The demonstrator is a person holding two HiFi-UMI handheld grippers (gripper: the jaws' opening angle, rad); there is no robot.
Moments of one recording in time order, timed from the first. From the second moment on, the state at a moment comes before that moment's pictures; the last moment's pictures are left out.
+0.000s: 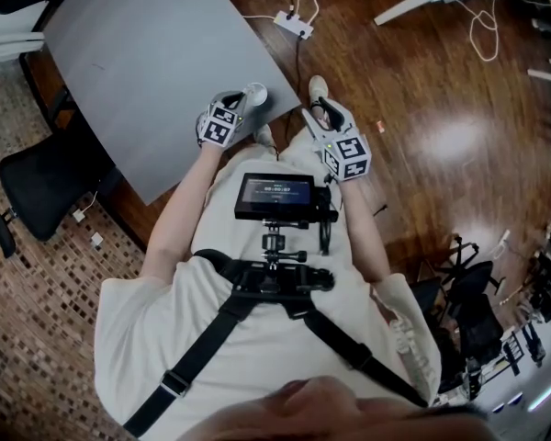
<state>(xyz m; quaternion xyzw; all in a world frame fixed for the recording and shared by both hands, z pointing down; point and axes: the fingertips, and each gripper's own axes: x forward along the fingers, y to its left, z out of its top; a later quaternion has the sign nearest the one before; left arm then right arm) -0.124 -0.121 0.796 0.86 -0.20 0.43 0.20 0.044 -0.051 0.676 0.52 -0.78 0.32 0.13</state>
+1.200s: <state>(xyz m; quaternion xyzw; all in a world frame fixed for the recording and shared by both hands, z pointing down) -0.105 -0.109 0.850 0.81 -0.16 0.53 0.18 0.098 -0.028 0.681 0.57 -0.74 0.33 0.11</state>
